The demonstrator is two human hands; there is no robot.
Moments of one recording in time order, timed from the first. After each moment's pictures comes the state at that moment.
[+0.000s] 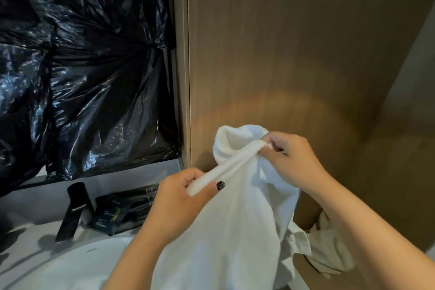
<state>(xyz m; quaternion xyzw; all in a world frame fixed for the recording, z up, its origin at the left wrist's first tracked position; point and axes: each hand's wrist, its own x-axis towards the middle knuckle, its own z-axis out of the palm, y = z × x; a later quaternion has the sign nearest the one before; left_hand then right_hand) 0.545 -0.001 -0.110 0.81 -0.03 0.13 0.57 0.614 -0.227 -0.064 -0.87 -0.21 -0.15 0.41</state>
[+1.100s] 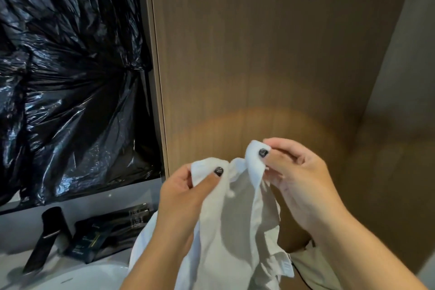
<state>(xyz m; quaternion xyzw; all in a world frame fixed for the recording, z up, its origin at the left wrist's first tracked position) 0.553 -0.078 -0.077 0.61 0.03 0.12 0.79 0.561 -0.252 -0.037 -0.61 -0.04 -0.11 0.79</state>
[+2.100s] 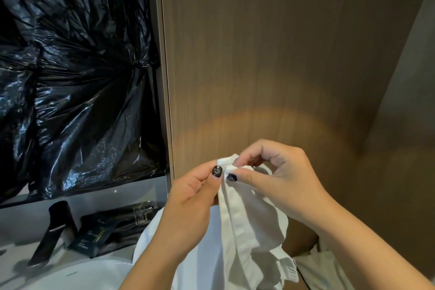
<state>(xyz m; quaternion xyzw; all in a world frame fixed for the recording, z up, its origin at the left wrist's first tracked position) 0.539 -0.076 -0.067 0.65 -0.16 0.11 0.73 0.572 -0.240 -0.031 -0.78 -0.33 -0.17 0.51</state>
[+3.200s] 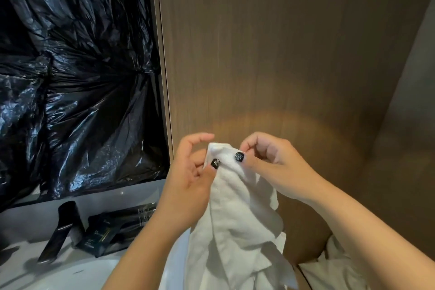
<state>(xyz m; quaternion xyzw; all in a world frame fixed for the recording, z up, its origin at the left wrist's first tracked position) 0.559 -0.079 -0.053 0.68 -0.18 0.20 0.68 0.614 -0.263 -0.030 -0.76 -0.36 -0.08 0.53</state>
